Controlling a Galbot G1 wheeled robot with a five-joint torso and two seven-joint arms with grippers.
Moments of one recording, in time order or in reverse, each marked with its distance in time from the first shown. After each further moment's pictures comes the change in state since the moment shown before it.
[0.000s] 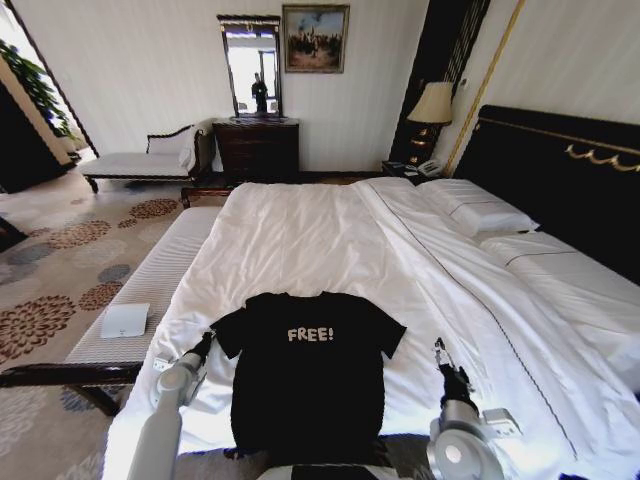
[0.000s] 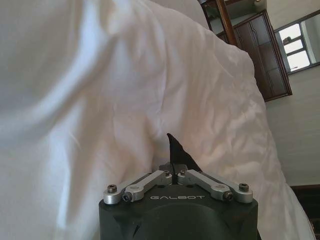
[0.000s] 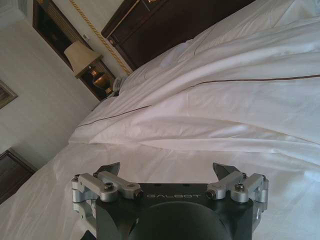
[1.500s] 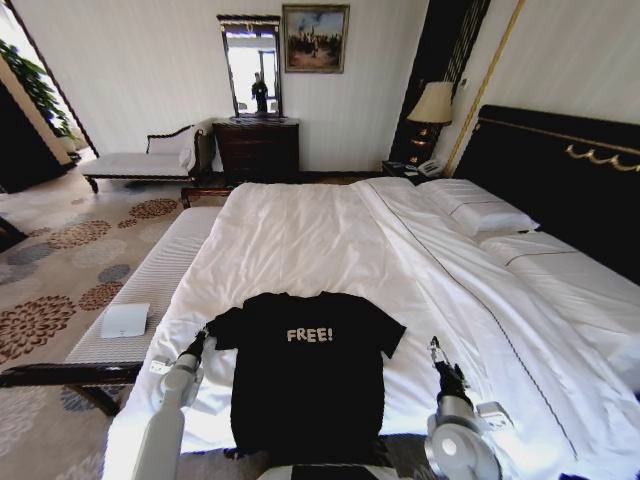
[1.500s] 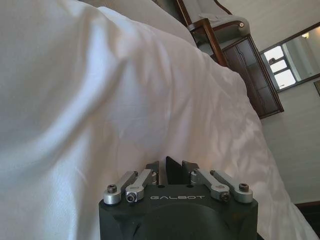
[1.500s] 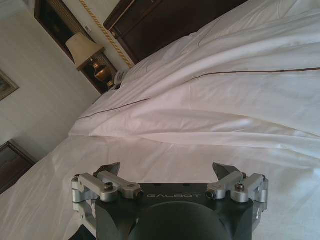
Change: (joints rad) left arm -0.046 -0.021 -0.001 0.118 0.139 -0.109 0.142; right arm 0.040 -0.048 -0.008 -0.058 0.015 -0.004 0.003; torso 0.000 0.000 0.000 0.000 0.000
